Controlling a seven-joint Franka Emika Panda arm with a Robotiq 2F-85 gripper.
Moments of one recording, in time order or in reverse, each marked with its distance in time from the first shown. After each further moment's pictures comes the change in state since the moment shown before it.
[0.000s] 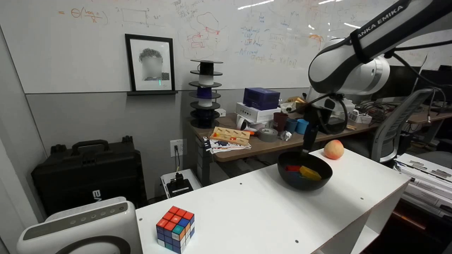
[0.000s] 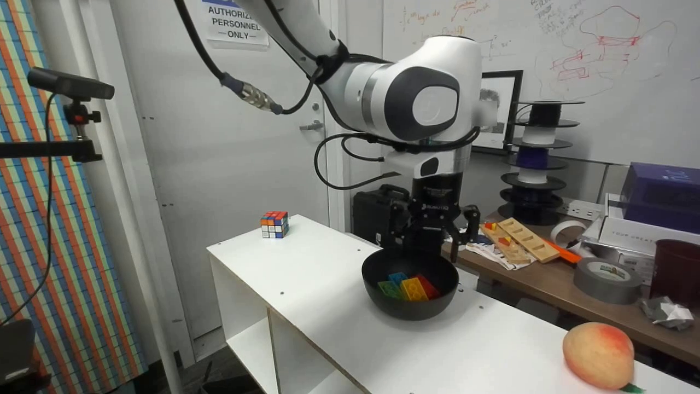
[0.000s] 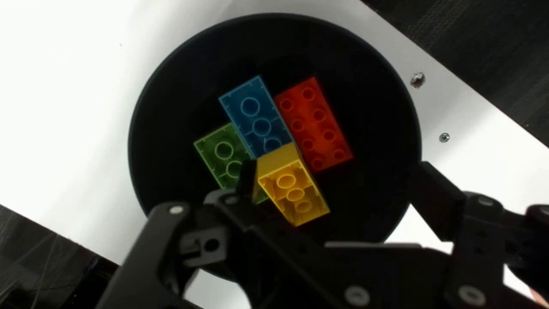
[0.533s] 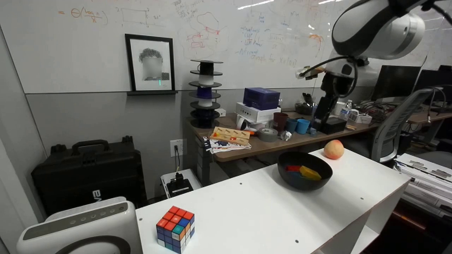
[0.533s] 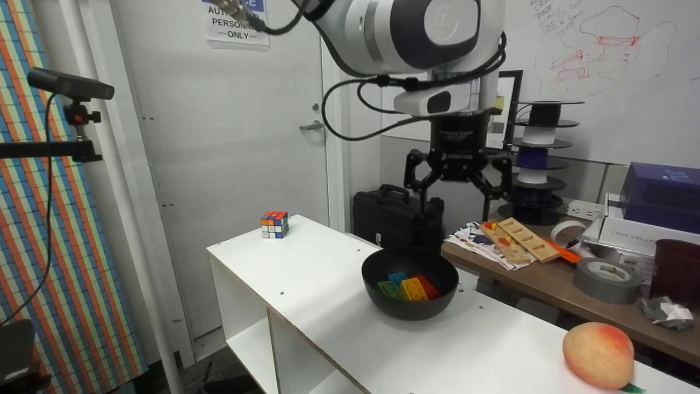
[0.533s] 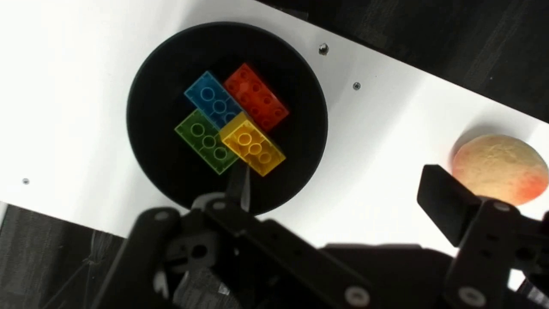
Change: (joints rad) arm 0.008 -0.193 -0.063 -0.110 0.004 -0.009 0.172
